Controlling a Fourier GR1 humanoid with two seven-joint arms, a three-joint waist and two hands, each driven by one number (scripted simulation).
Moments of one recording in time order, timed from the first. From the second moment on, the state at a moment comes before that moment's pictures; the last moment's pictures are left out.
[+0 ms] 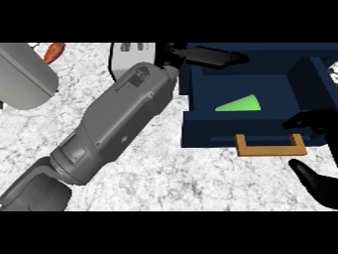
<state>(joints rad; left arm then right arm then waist) -1.26 0.04 -0.45 -0.60 0.78 0.41 -0.43 -0.10 -0.17 -0.12 -2.05 -0.32 0.30 0.16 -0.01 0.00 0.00</state>
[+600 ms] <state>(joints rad) -0.91 0.27 -0.41 -1.02 0.80 0.42 -0.34 -0.02 -0.28 -0.08 -2.12 -0.13 0.39 0.16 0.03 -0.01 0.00</state>
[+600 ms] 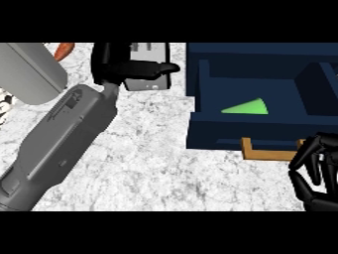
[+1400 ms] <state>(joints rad) -0.39 0.51 -0.31 -1.45 0.85 0.27 -0.32 -0.08 -0.35 0.13 -1.89 0.42 0.34 -0.04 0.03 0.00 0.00</state>
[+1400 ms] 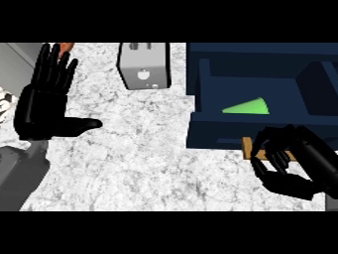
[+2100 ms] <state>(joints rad) -0.14 0.58 -0.15 -1.51 0.85 0.06 -0.35 -0.30 -0.25 0.23 -1.32 0.77 0.13 -0.21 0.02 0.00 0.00</state>
